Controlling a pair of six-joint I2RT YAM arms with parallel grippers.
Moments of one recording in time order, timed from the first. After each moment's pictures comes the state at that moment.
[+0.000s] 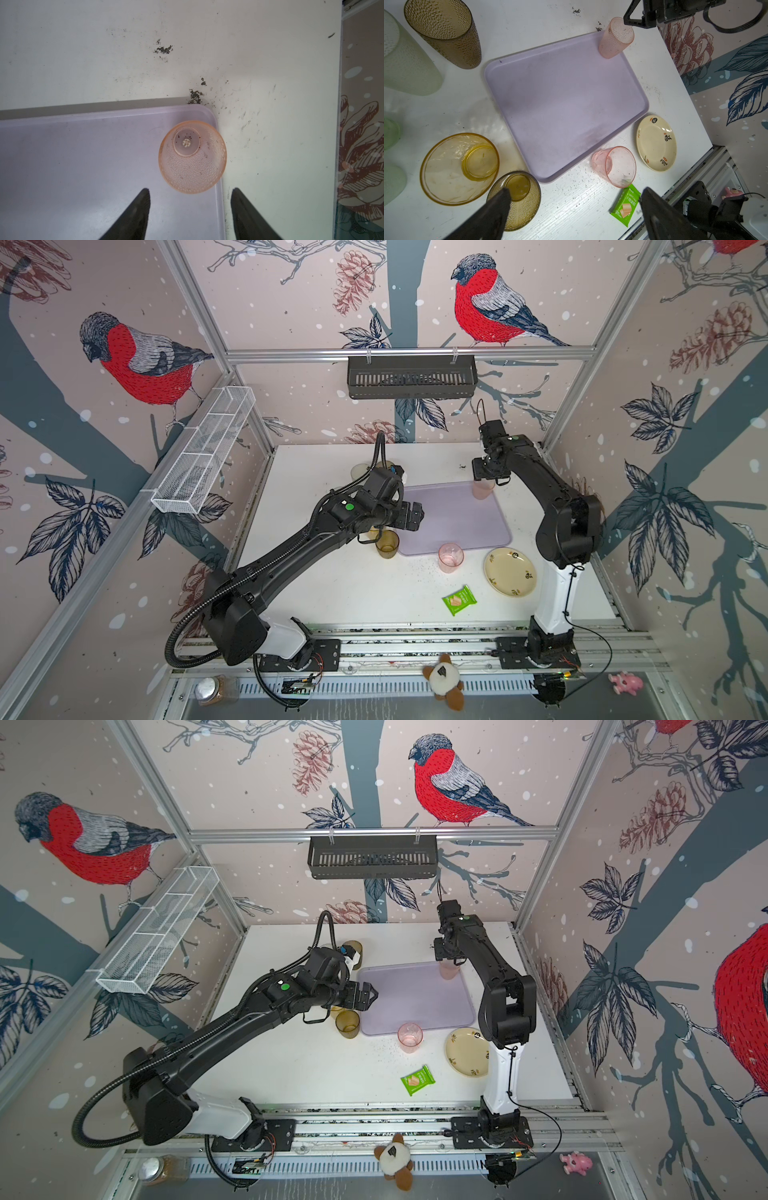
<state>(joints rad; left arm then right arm) -0.74 1.42 1.30 -0.67 0.08 -0.45 0.24 2.02 1.88 -0.99 0.16 0.11</state>
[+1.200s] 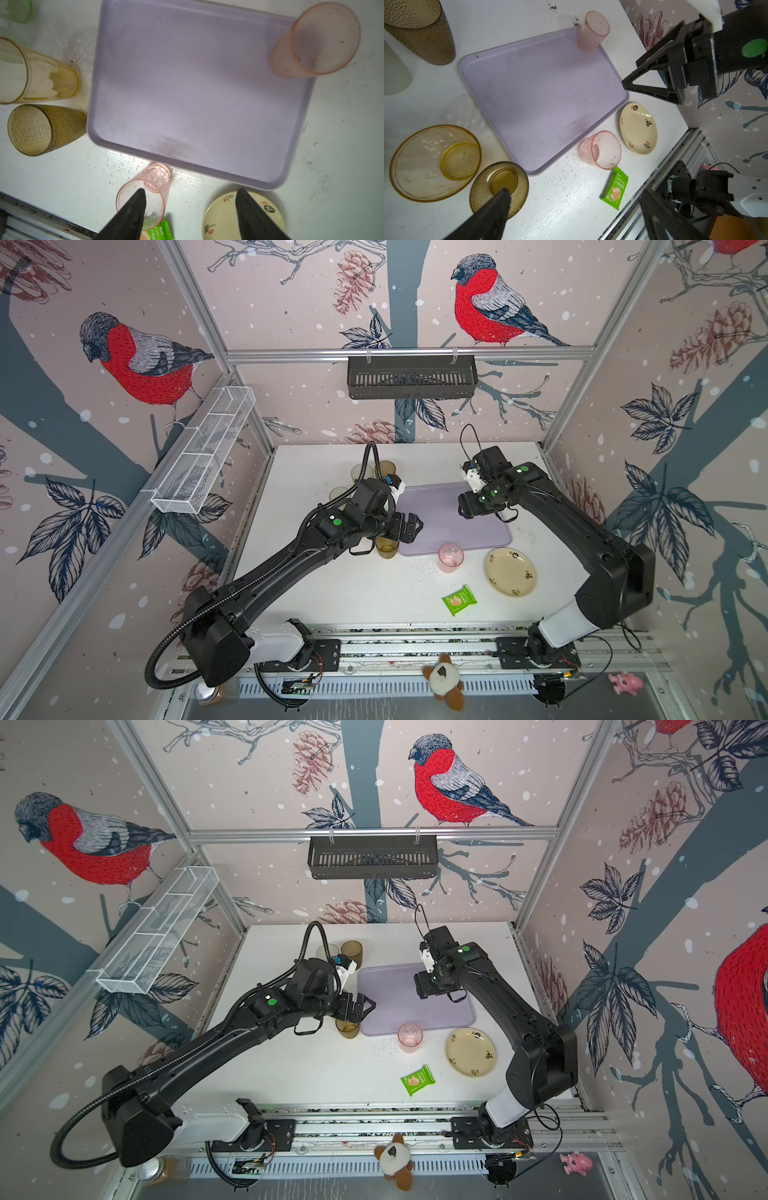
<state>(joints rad) -0.74 1.27 1.14 -0.58 0.19 -0.41 0.44 1.56 1.43 -1.05 -0.10 0.10</state>
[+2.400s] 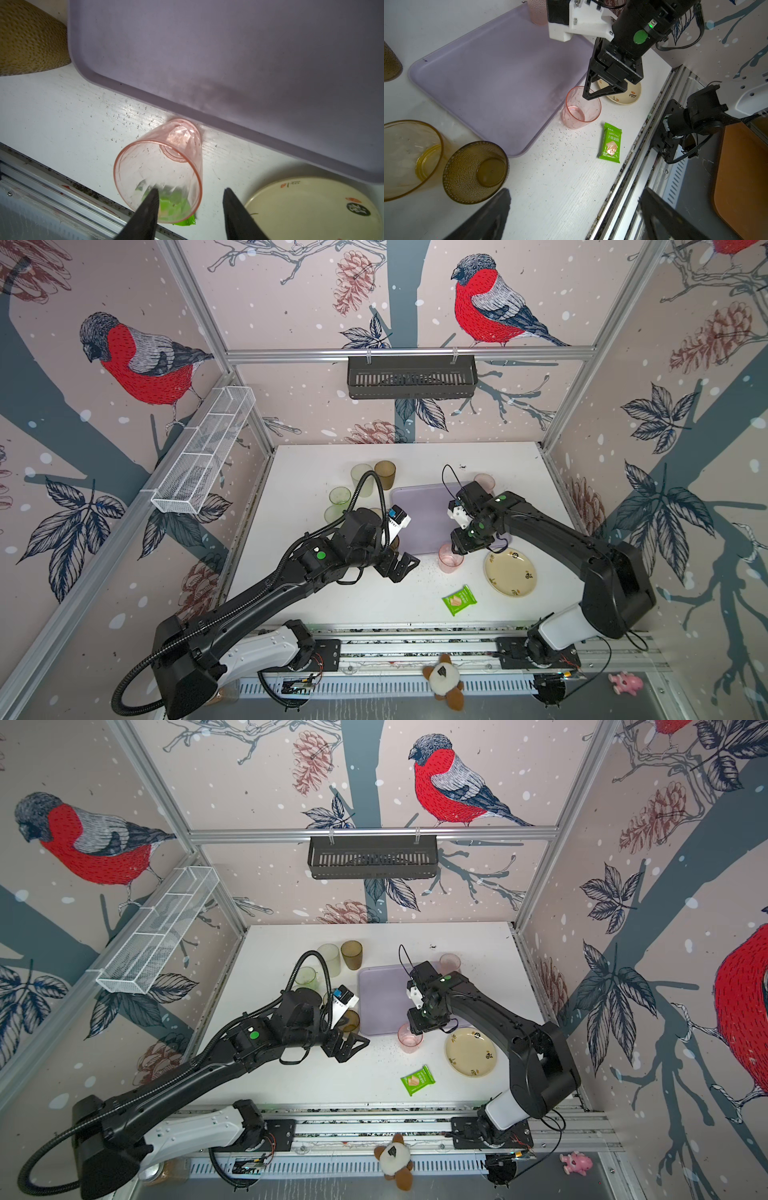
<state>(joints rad) -0.84 1.06 0.90 -0.53 0.26 -0.17 0.56 1.53 1.13 -0.97 -0.18 0.16</state>
